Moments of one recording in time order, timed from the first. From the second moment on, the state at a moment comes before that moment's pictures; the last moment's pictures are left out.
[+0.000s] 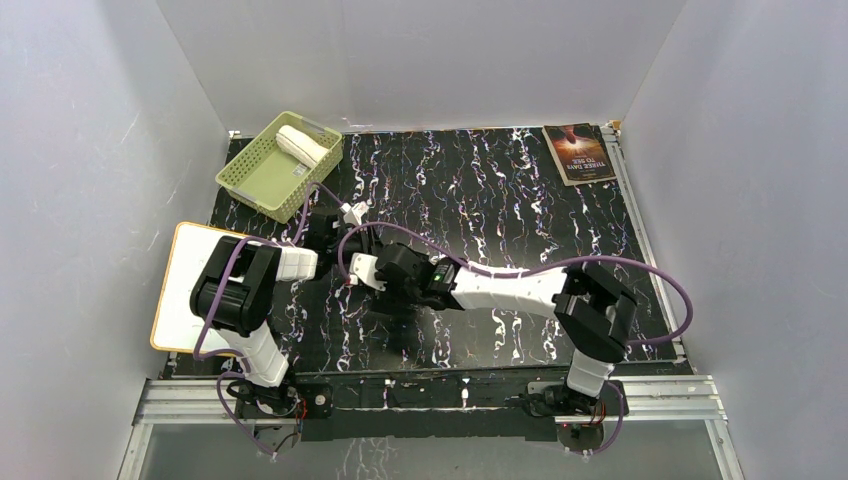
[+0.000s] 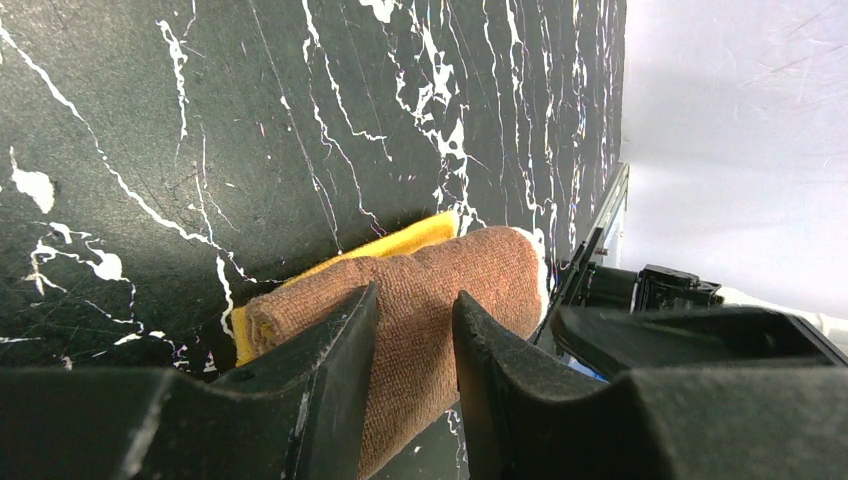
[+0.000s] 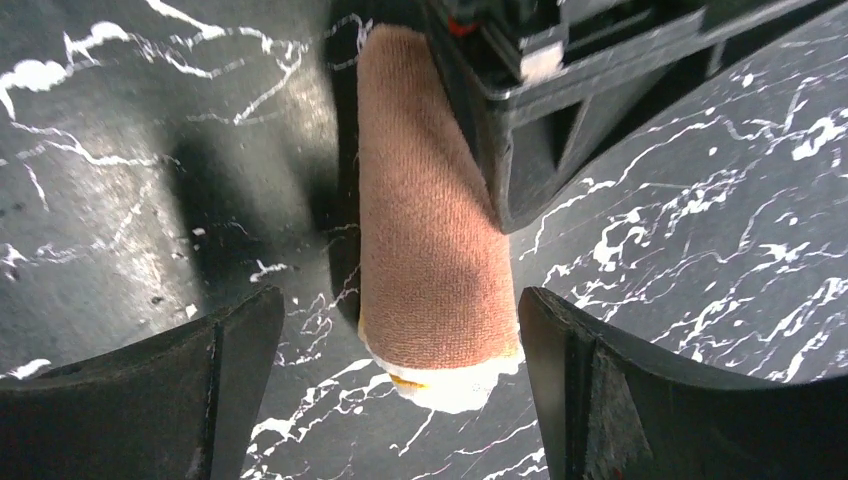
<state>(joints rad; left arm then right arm) -0.28 1.75 0.68 0.33 0.80 -0.61 1.10 1.72 1.17 -0.27 0.21 -0.42</state>
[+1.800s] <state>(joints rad) -0.42 1.16 0.41 0.04 0.18 -1.46 1.04 1.77 0.97 0.00 0.33 -0.20</state>
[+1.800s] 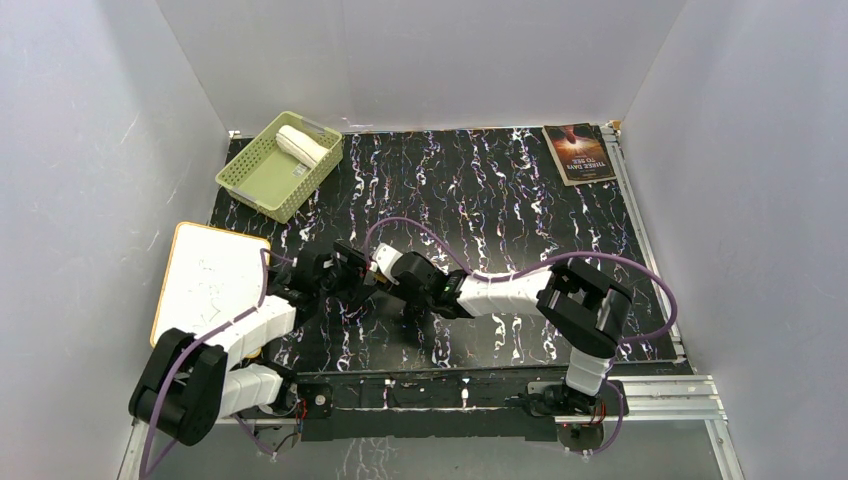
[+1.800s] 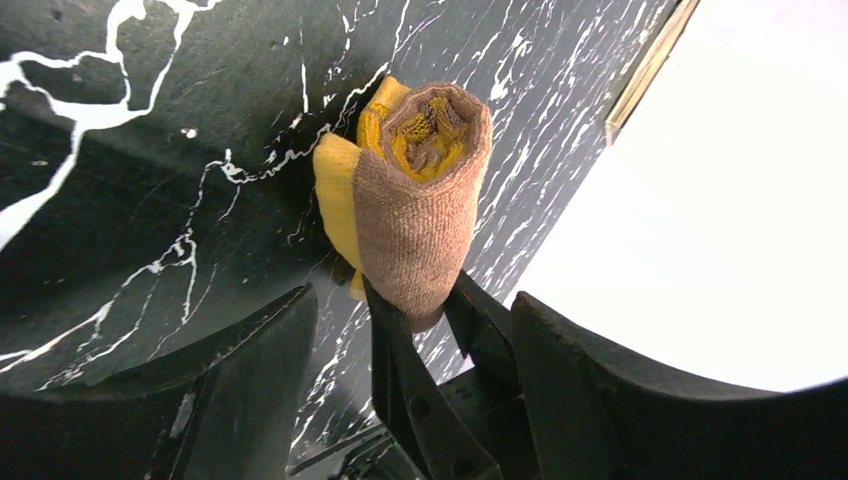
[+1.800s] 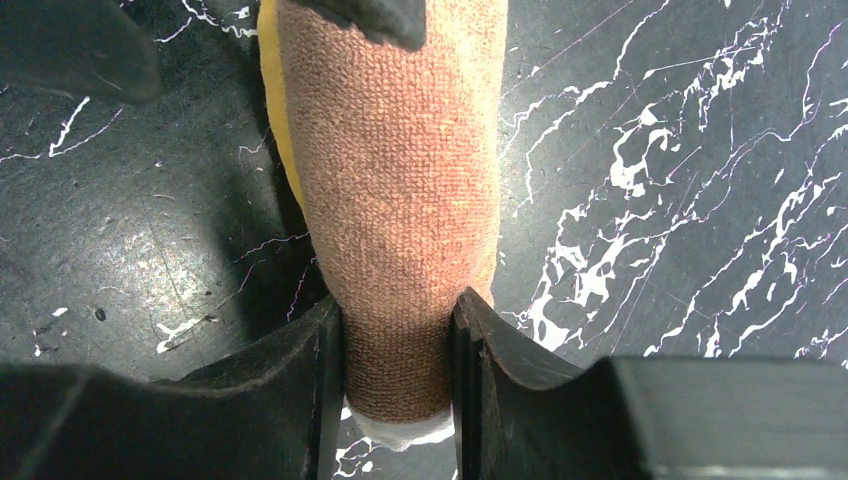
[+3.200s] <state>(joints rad) -0.52 1.56 0.52 0.29 0.19 -1.61 1.09 1.71 0.83 0.13 0.40 -0.31</state>
